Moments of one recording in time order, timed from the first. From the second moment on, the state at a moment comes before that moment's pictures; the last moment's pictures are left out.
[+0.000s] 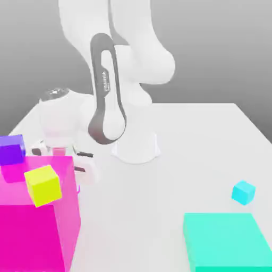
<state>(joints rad) -0.38 0.12 -0.22 -2.94 0.20 3.06 0.27</state>
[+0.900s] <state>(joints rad) -0.55 0.14 -0.38 -2.32 0.04 2.36 0.16</state>
